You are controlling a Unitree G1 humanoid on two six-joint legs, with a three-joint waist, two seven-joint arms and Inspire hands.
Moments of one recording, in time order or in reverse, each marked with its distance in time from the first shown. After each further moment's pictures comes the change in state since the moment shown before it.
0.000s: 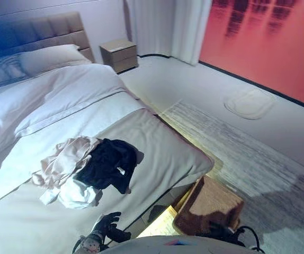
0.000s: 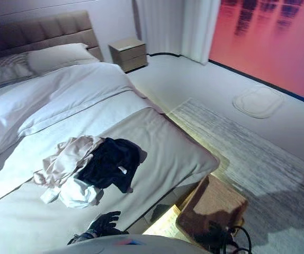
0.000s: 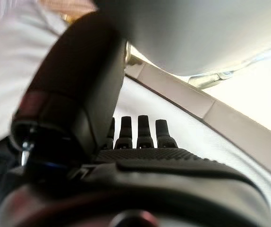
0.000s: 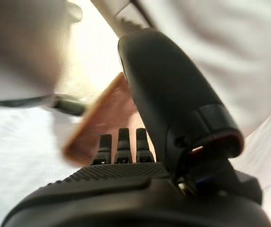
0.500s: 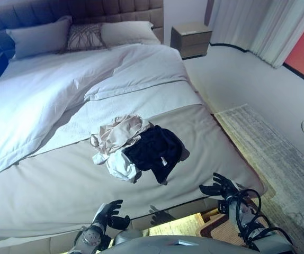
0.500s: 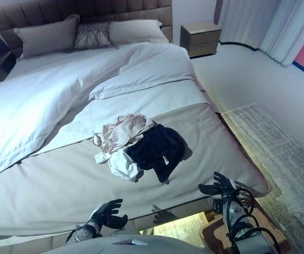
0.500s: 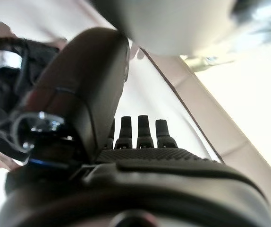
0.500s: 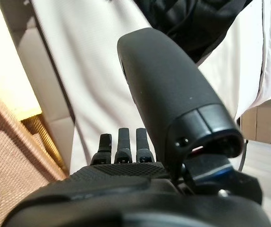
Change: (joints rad) left arm -0.069 0.050 0.028 -0.026 0.062 -0.018 -0.021; right arm -0.151 -0.071 -0.057 -0.081 0.036 -0.060 -0.021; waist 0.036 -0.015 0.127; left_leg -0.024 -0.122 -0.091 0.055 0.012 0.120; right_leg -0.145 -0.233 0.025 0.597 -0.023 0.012
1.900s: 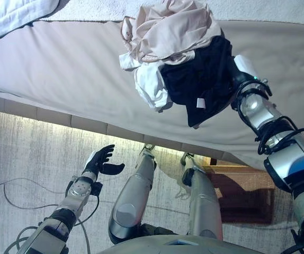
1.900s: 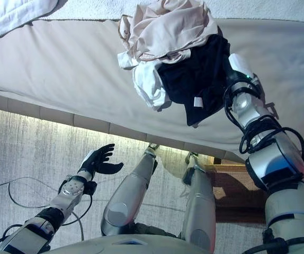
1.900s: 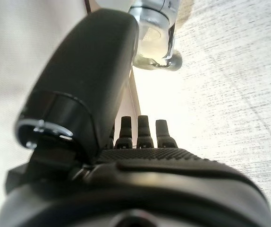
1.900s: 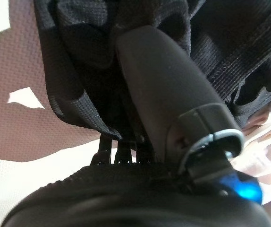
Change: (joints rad) left arm -0.195 0.180 -0.071 -0.283 -0.332 -0.007 0.031; right arm -0.918 -0.332 0.401 0.042 -0.492 -0.010 -0.084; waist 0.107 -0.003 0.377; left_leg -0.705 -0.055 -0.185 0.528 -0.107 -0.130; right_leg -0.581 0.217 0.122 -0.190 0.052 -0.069
